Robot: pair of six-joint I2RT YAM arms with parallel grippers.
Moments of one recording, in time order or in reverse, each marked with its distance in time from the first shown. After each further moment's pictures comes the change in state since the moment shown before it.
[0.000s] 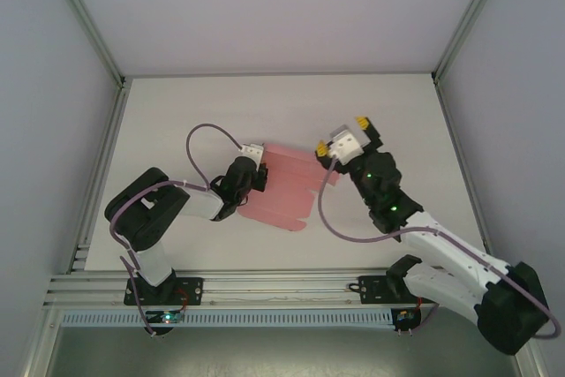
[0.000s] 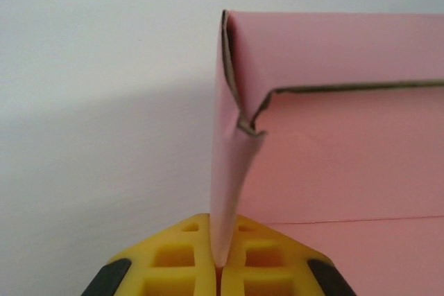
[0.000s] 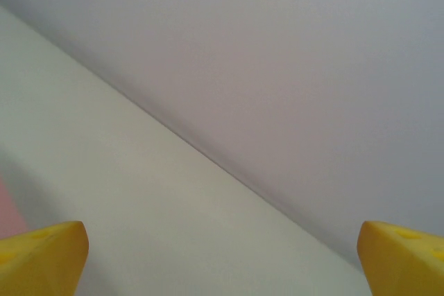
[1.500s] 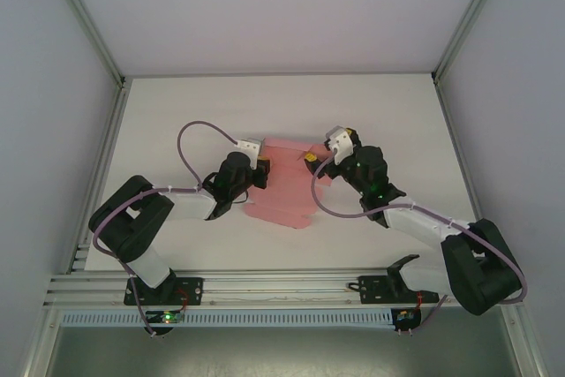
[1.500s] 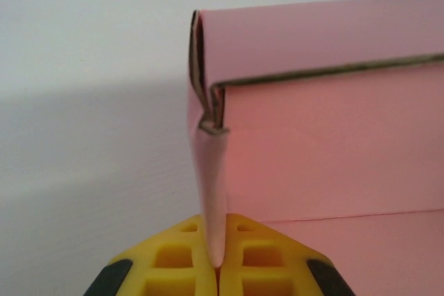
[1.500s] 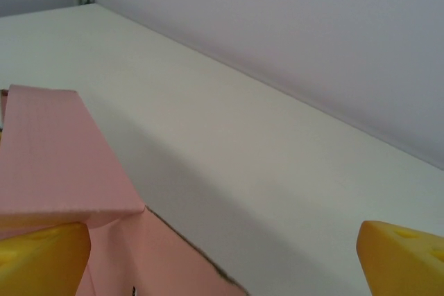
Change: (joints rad) left arm 0.015 -0.111 -0.006 -0.035 0.198 -0.117; right arm -0.091 0.312 -0.056 0.221 -0.338 0.293
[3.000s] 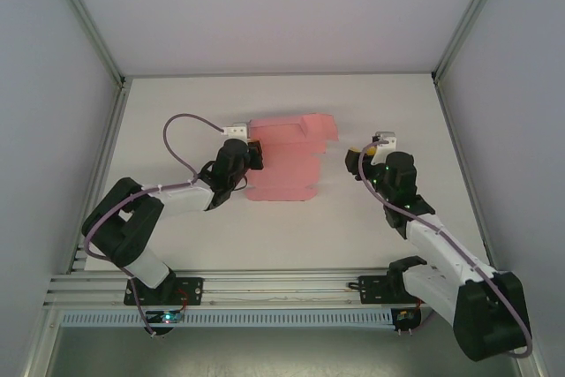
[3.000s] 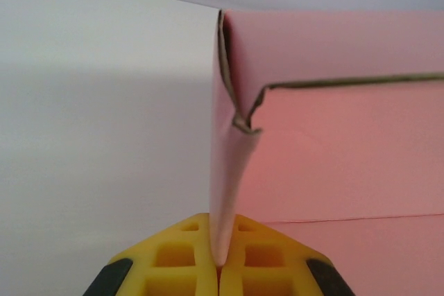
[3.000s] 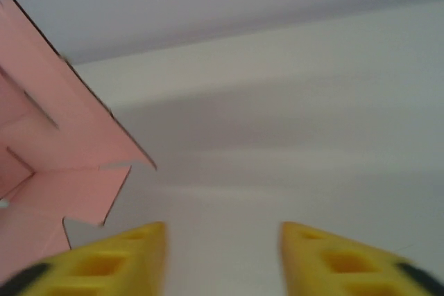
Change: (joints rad) left arm 0.046 -0.048 0.099 -0.108 -0.178 -0.150; right arm -0.233 -0.251 -0.063 -0.339 -0.080 0.516
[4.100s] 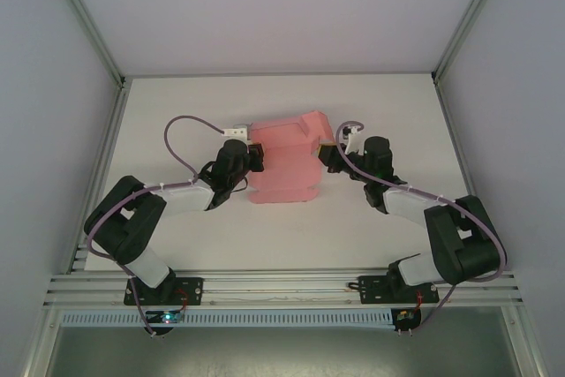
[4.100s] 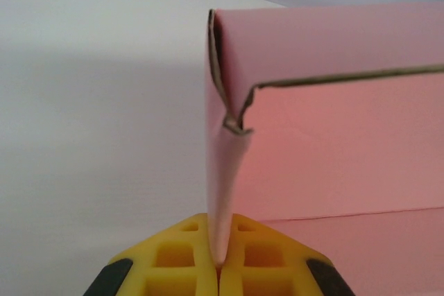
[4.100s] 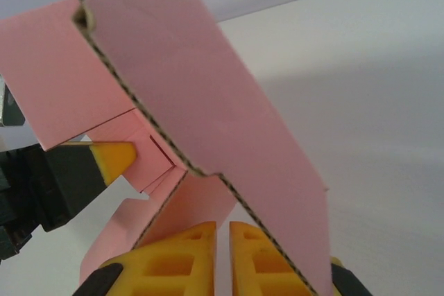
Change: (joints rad) left arm 0.007 0.023 -0.007 0.002 0.077 -0.053; right arm 0.068 0.433 0.108 0.385 -0.343 0.134
